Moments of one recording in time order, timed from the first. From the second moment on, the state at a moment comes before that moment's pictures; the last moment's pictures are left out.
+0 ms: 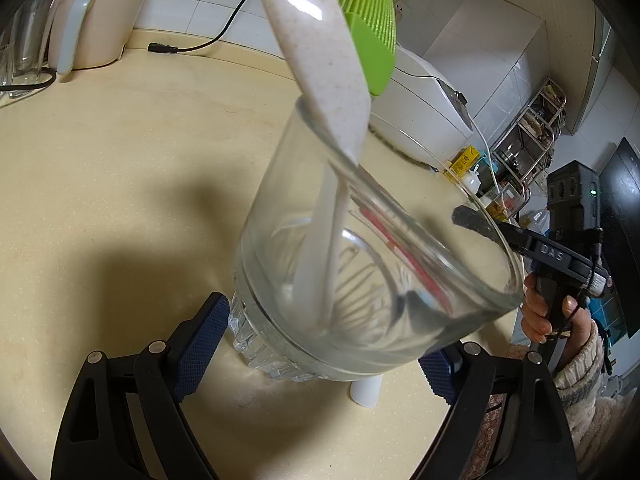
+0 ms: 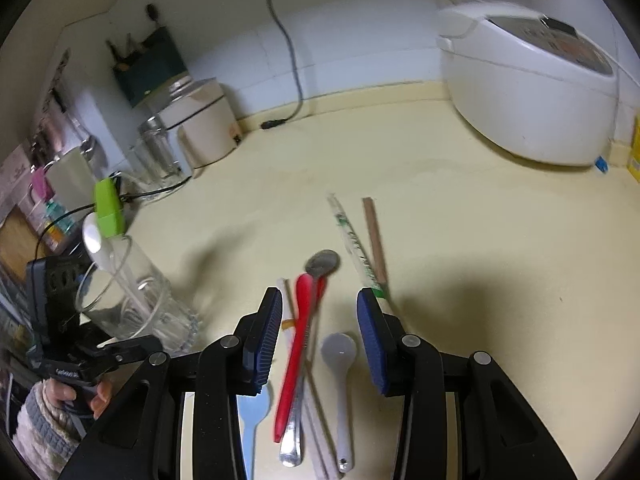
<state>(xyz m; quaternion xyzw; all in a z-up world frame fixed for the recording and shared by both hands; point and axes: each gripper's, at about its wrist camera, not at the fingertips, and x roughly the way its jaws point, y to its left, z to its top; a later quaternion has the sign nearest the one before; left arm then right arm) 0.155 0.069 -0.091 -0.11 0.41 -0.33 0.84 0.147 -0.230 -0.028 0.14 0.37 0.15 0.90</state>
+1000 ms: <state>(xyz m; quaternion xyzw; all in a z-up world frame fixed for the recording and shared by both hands) 0.155 0.070 -0.091 -0.11 0.41 -0.33 0.84 0.165 -0.269 -0.057 0.24 0.41 0.13 0.87</state>
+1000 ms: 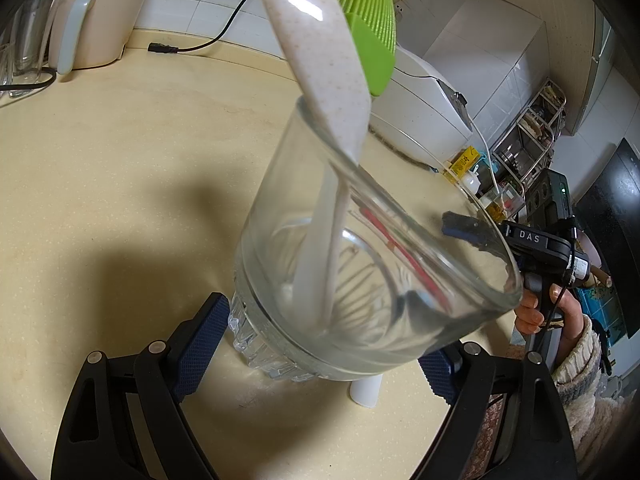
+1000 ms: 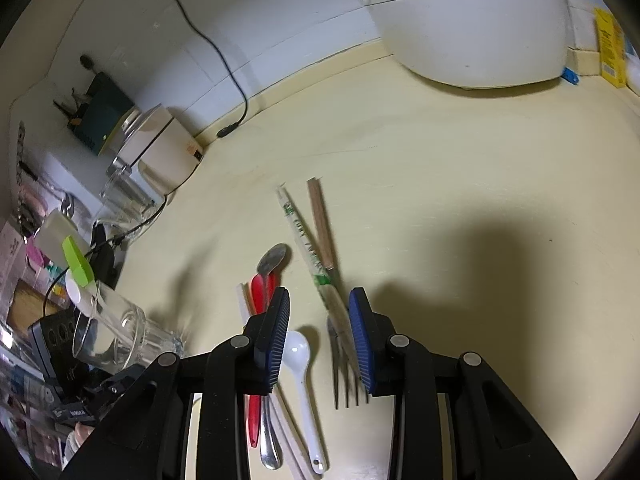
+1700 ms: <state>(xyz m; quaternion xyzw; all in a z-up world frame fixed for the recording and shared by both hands) 0.155 0.070 -0.091 -0.11 0.41 -0.33 0.84 0.164 -0.205 -0.061 0.07 0.45 0.14 0.88</state>
